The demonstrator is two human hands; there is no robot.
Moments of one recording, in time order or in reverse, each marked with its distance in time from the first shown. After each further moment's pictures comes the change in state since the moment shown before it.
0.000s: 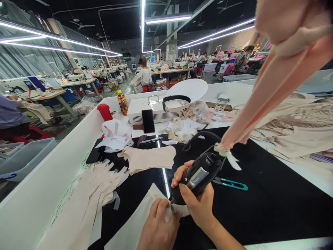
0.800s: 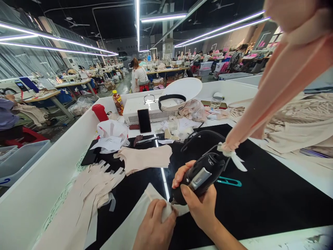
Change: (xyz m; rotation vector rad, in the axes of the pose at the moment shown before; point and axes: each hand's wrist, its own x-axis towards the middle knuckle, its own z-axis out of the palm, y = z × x) left_hand 0.002 -0.004 -0.003 0.053 -0.008 0.073; right_hand -0.002 -0.012 -0.007 0.005 0.009 -0.004
